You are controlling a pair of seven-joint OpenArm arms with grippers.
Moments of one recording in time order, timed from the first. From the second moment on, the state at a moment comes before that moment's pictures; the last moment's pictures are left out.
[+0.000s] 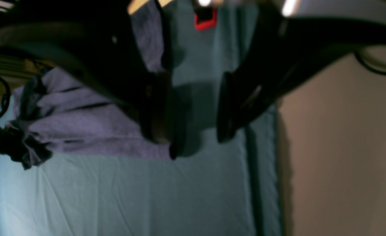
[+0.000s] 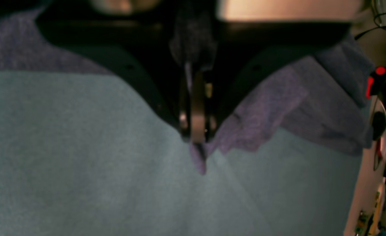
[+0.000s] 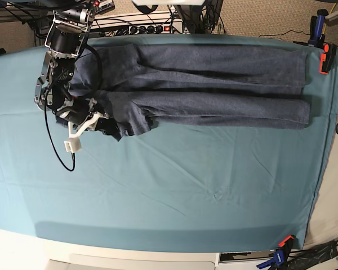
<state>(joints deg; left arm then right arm) -11.0 -51.7 -12.1 45.1 -82.9 -43.3 69.7 7.6 12.1 22.6 72.3 46.2 39.2 -61.8</state>
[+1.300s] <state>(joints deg) -11.0 -51.7 -12.1 45.1 -82.9 -43.3 69.6 -15.1 12.4 22.5 106.5 52.9 39.6 -67.8</state>
